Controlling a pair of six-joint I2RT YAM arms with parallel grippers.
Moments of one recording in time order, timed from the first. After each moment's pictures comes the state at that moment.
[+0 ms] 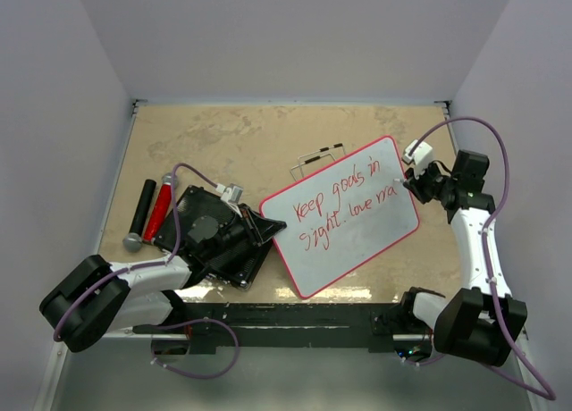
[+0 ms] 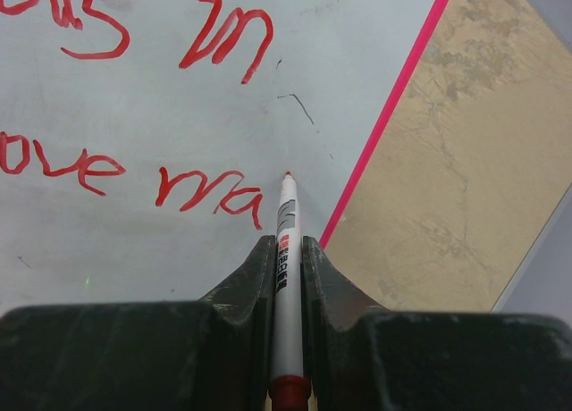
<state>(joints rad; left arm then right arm) -0.71 1.18 0.21 0.92 0.27 -0.77 -0.26 1.12 0.89 -0.51 -0.62 -0.81</state>
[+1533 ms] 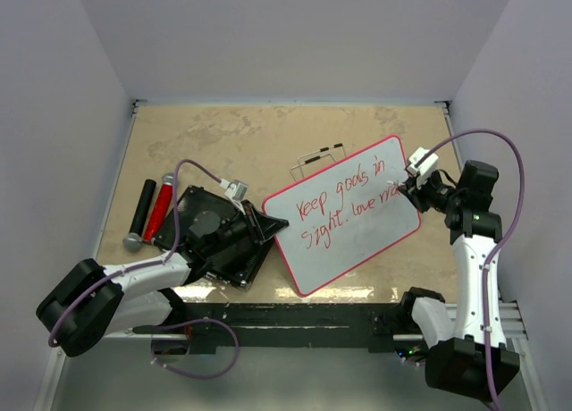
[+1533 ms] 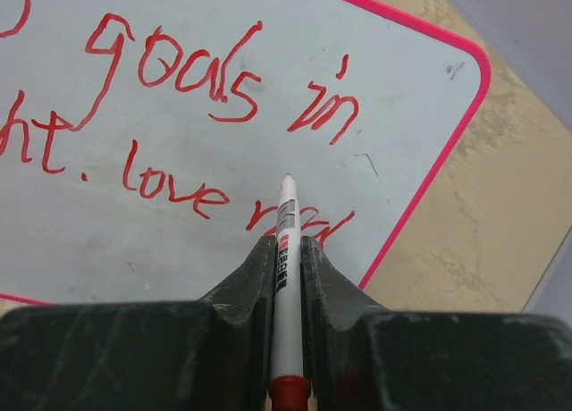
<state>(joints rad) -0.71 1.14 0.27 0.81 0.30 -0.71 -0.26 0.89 0.89 -0.62 -0.76 -0.75</state>
